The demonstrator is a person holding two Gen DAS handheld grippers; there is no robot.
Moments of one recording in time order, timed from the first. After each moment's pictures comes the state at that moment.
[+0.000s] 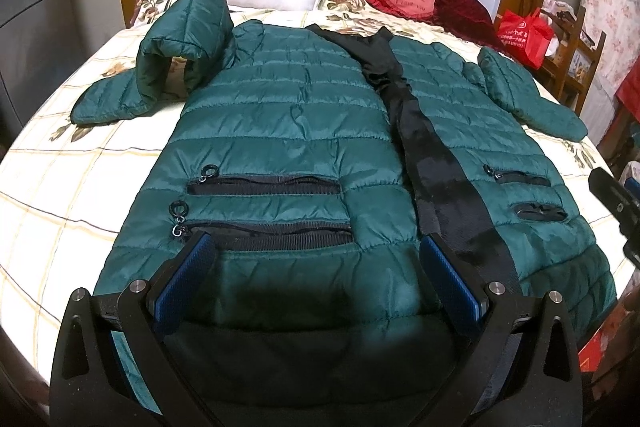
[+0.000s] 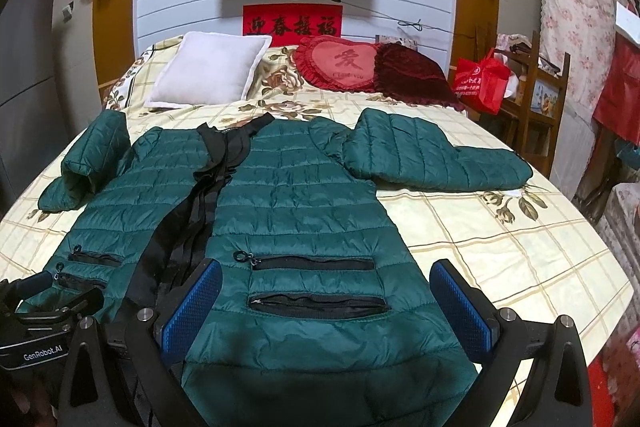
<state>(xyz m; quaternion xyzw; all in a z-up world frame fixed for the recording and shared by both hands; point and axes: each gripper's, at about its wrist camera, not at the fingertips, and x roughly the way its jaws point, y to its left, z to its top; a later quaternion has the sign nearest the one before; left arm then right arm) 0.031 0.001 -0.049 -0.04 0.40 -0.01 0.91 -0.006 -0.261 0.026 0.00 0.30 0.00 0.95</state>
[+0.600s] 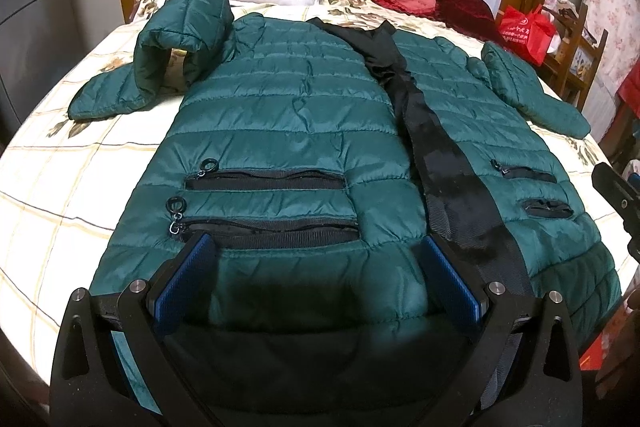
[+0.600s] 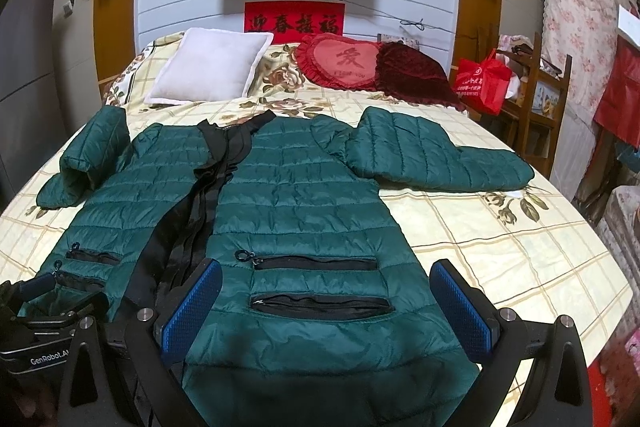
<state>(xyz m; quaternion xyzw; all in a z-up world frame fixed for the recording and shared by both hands) 0.035 0.002 -0.056 -0.04 0.41 -0.01 0.91 -0.003 -0.255 0.025 -0.02 0.31 -0.01 0.95</state>
